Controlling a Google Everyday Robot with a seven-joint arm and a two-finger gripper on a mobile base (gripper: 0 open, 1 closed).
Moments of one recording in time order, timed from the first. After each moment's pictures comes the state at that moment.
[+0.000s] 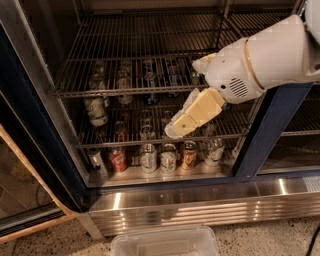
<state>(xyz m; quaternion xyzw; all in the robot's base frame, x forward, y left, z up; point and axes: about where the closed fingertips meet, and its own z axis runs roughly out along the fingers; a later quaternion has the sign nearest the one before) 0.472 -0.044 0.960 -0.53 0.73 0.20 0.37</state>
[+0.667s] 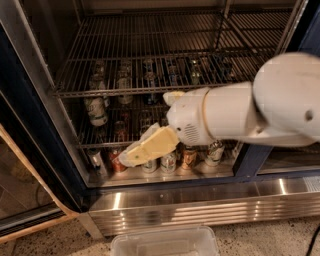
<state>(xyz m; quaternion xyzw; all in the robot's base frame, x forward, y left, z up) 0.445 0.026 0.914 -0.46 0.73 0.28 0.42</state>
